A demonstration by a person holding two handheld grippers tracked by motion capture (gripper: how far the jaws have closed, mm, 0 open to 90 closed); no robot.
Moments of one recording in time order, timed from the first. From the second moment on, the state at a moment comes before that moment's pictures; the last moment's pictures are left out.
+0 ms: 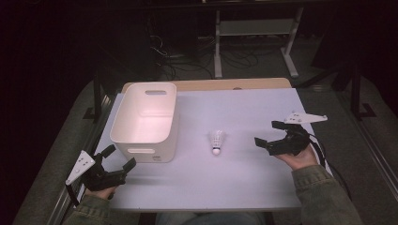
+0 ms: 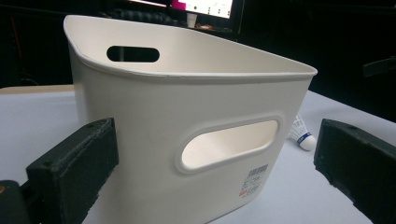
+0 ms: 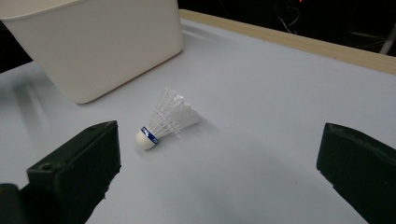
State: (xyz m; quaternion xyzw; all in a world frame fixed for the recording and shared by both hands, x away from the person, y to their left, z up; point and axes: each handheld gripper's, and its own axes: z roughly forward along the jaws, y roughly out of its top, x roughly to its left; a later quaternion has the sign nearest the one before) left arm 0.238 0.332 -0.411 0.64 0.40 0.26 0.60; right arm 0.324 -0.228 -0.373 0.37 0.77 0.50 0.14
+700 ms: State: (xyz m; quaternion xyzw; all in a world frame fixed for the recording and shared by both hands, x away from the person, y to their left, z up) left arm 0.238 0.331 -0.411 0.64 0.40 0.26 0.60; right arm 0.341 -0.195 -0.377 0.36 0.79 0.49 0.11
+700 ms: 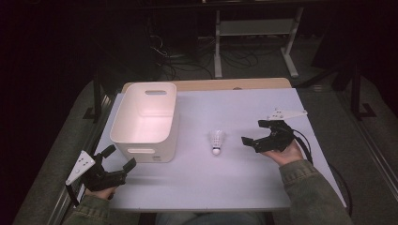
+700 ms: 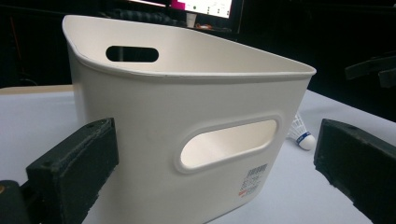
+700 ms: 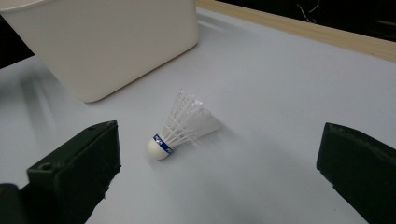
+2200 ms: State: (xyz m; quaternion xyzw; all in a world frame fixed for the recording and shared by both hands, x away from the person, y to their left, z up) left arm 0.238 0.331 -0.411 0.64 0.40 0.26 0.60; right arm 0.382 -0.161 -0.414 0.37 0.81 0.46 0.05
